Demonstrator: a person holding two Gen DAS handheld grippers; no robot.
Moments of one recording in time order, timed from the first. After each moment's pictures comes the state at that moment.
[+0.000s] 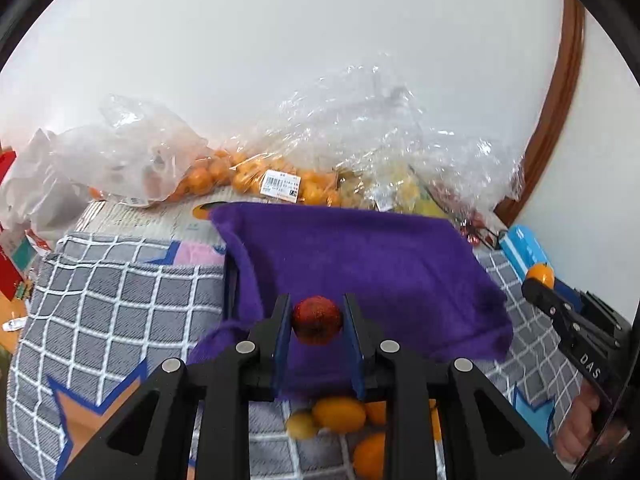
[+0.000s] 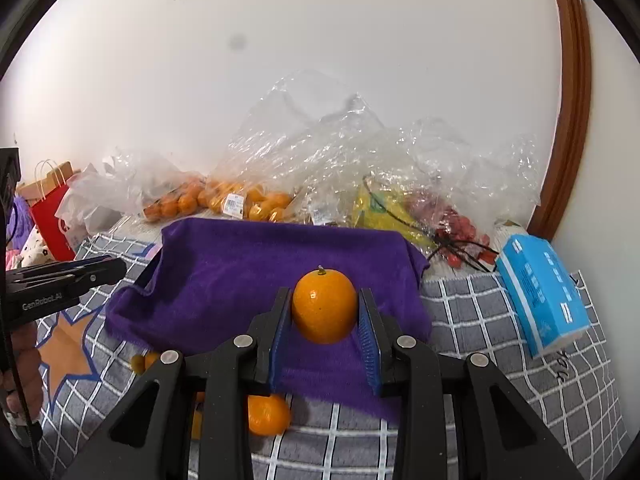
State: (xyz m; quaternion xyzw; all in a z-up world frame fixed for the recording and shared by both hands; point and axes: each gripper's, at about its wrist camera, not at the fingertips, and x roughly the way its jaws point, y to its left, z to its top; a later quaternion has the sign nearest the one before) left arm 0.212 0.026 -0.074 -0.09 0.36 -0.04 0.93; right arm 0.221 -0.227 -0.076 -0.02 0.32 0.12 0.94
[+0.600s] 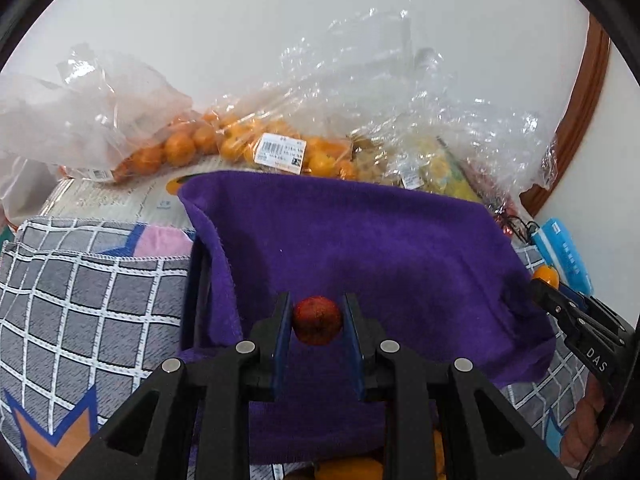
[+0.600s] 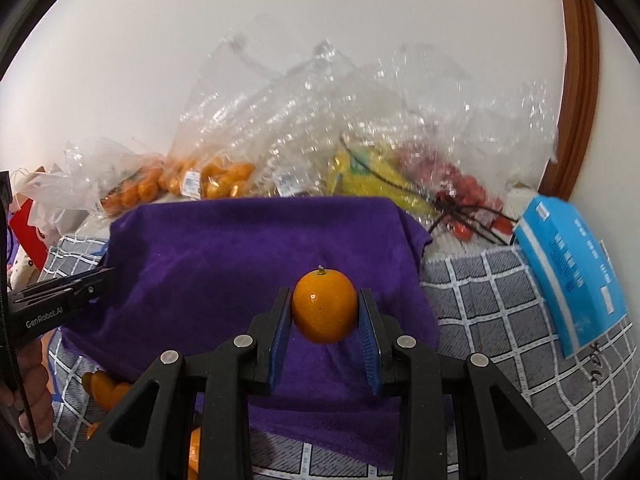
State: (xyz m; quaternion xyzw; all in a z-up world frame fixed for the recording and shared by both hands) left arm 0.264 0.016 -0.129 -0.09 0.40 -0.04 0.91; right arm 0.279 -0.241 -0.135 0.01 0.38 0.11 0.92
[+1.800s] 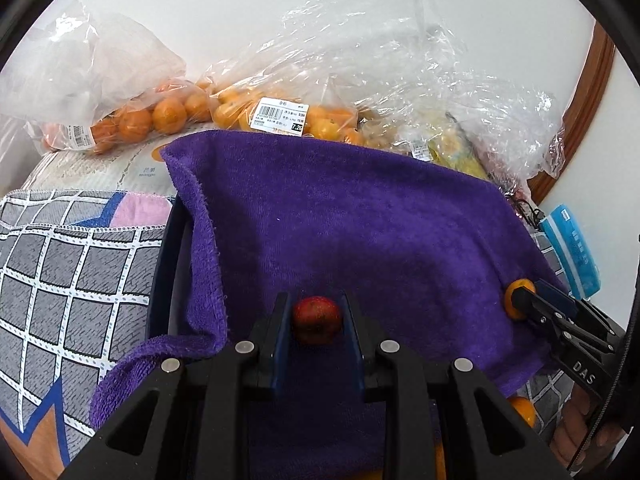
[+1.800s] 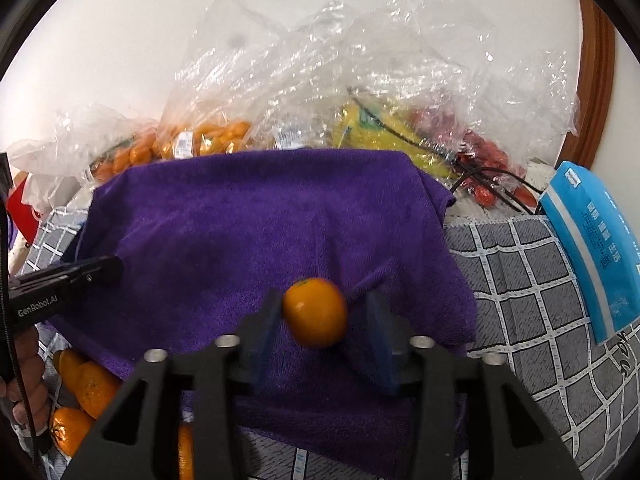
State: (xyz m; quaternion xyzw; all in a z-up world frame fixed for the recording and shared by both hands) left arm 0.275 0.015 -0.158 -0.10 0.41 -0.05 0.90; right arm 0.286 -0.235 -0.164 0.00 0.39 0.12 0.91
